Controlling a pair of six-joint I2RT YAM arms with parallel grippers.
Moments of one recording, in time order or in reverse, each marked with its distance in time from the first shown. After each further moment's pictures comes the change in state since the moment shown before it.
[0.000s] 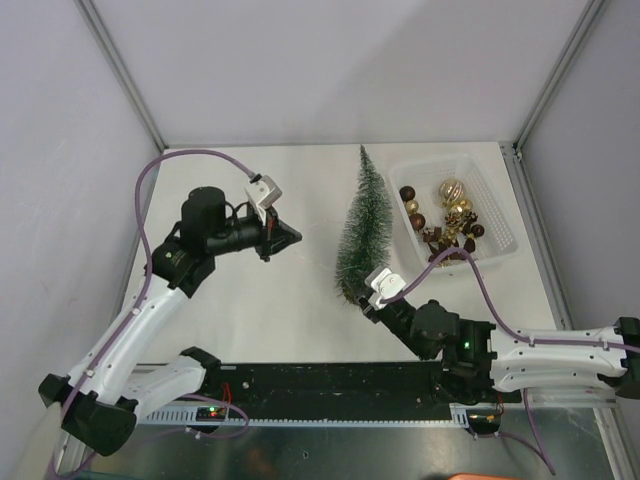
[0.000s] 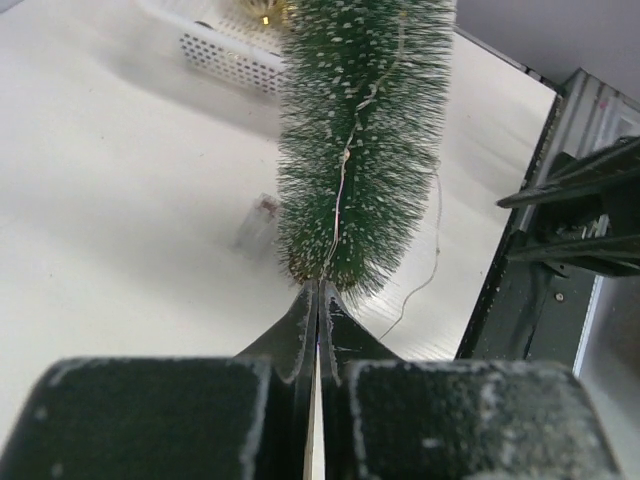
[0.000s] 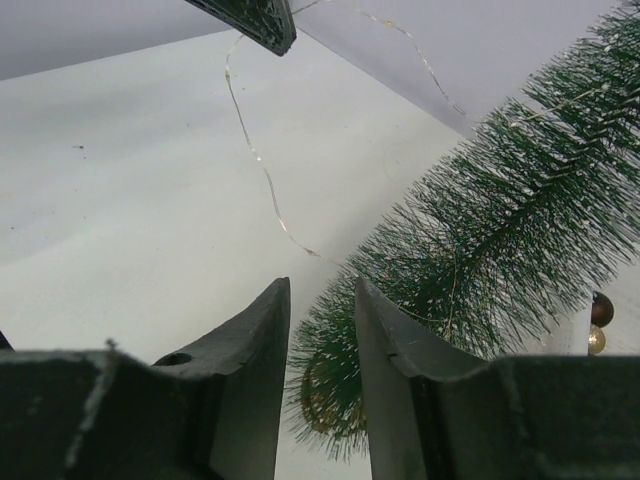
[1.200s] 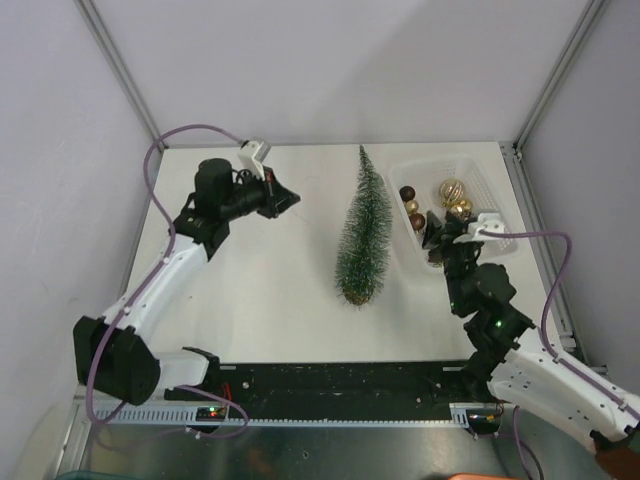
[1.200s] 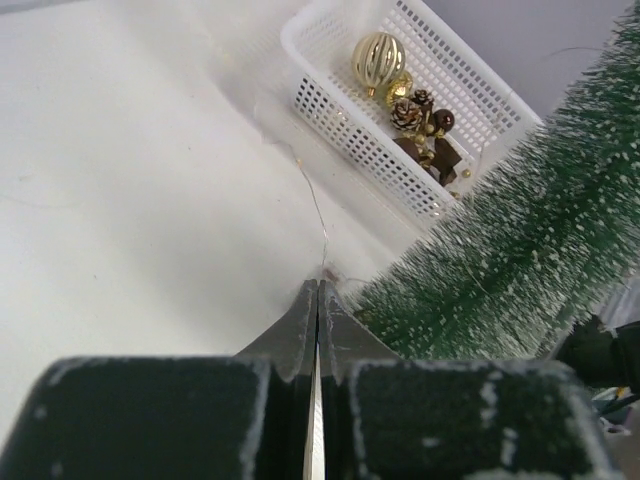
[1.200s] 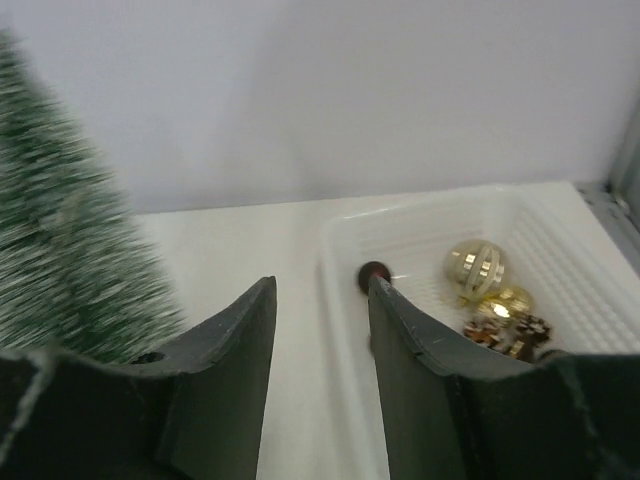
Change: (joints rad) left arm 0.138 0.258 0.031 0.278 -0.104 -0.312; right arm -0.591 -0.217 -0.019 0.044 0.008 0.180
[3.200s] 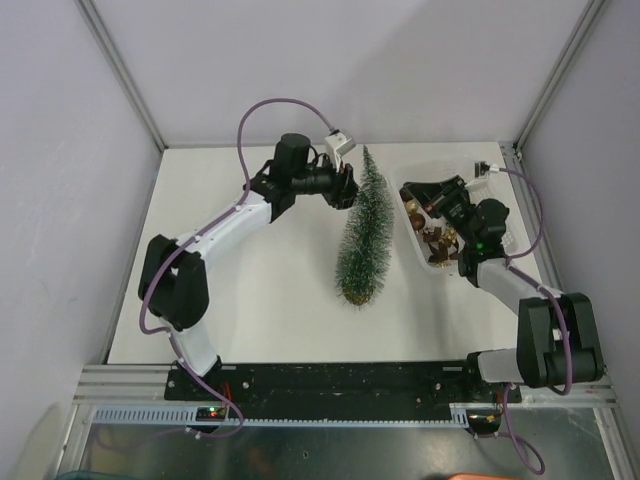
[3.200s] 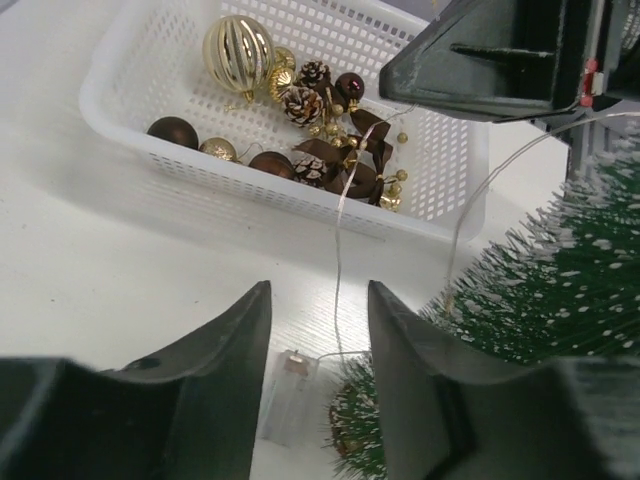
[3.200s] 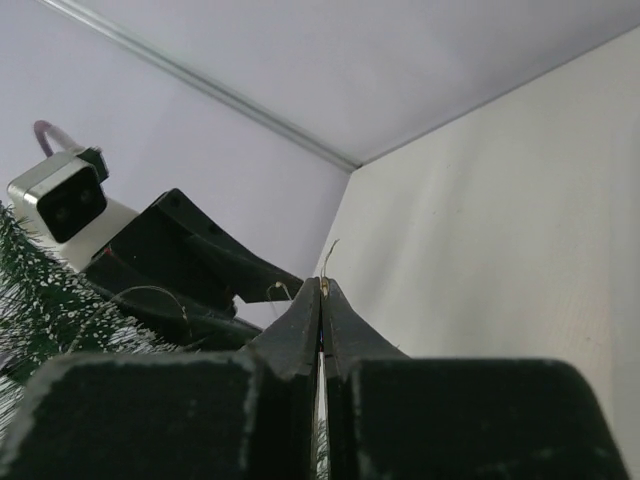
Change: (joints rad) left arm -0.235 0.533 0.420 0.049 0.167 0.233; right arm -0.725 0.743 0.094 0.560 -1.173 1.125
